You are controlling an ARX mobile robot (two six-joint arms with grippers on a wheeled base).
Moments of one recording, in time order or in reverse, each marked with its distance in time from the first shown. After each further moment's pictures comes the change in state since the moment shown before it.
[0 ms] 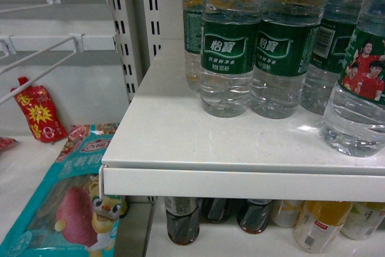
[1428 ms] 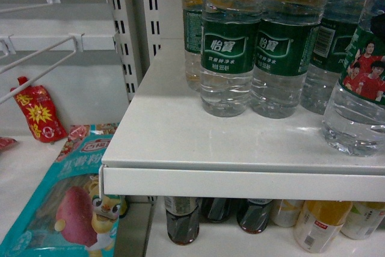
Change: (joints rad) left arm 0.000 0.000 0.000 0.000 0.000 0.000; right arm 0.057 0.768 0.223 0.392 -0.121 0.171
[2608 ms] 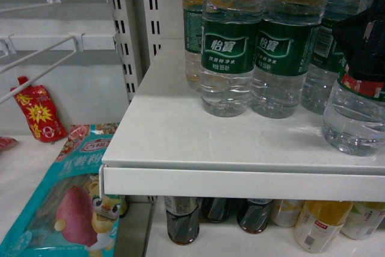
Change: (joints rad) left arm 0.000 0.000 0.000 0.000 0.000 0.000; right arm 0.014 0.198 0.054 0.164 0.001 0.000
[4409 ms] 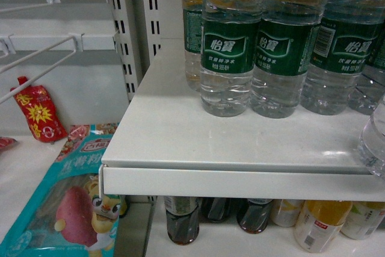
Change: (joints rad) left arm 0.000 0.000 0.000 0.000 -0.001 0.000; right arm -0.016 -0.243 -0.146 -0.114 -0.006 0.008
